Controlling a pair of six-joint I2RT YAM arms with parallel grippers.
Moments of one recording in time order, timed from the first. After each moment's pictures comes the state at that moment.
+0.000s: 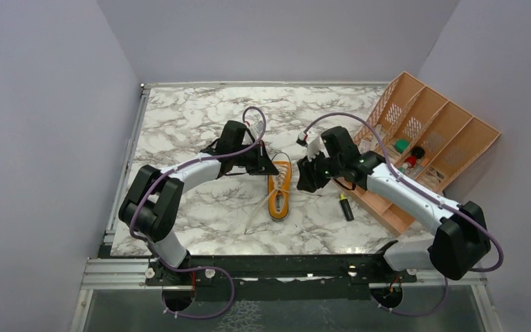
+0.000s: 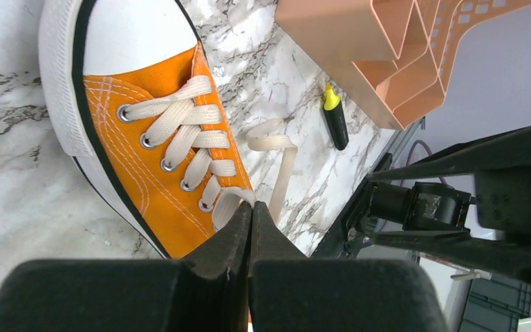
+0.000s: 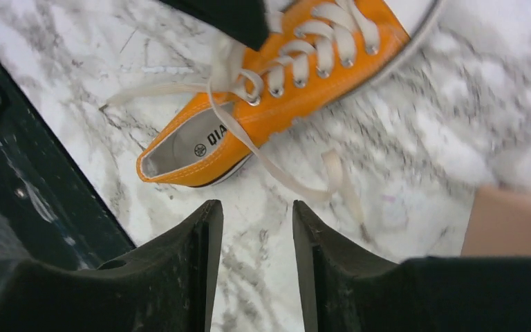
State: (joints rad) left arm -0.49 1.66 0.96 0.01 0.66 -0.65; right arm 0.60 1.36 1.02 -0.56 -0.33 0.00
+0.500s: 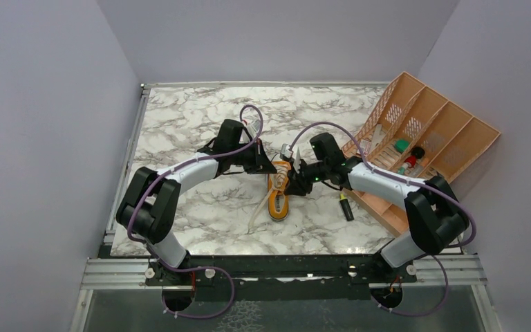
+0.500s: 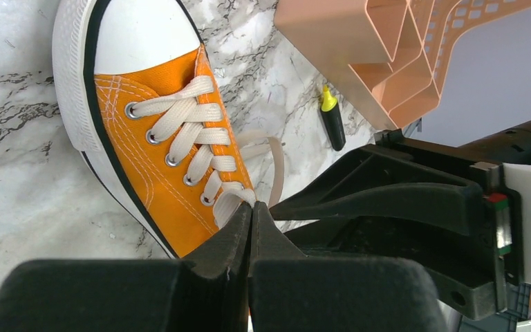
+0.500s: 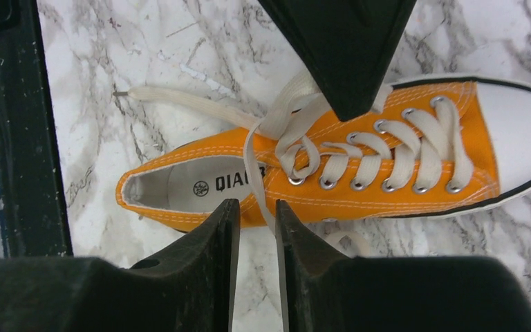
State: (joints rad) left arm -0.46 1.64 0.96 -0.01 0.67 -0.64; right arm 0.60 1.54 0.88 -0.18 -0.69 -0.39
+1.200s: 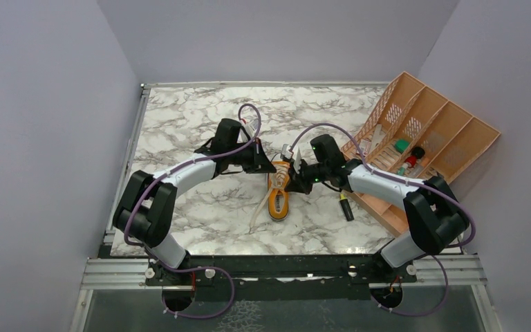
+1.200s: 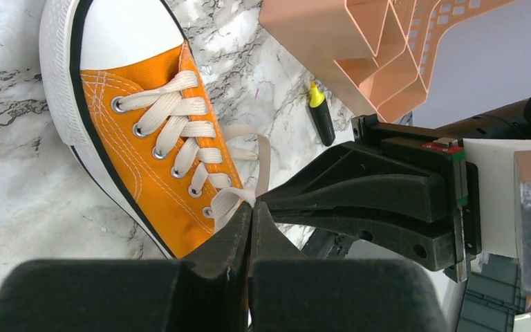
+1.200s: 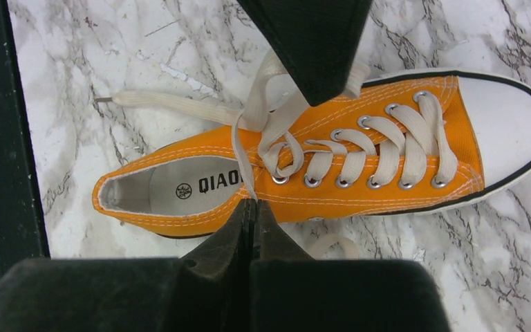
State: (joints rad) left arm -0.46 1.60 0.95 -0.01 0.69 -0.64; right arm 0.60 1.53 0.84 -0.10 -0.66 -0.39
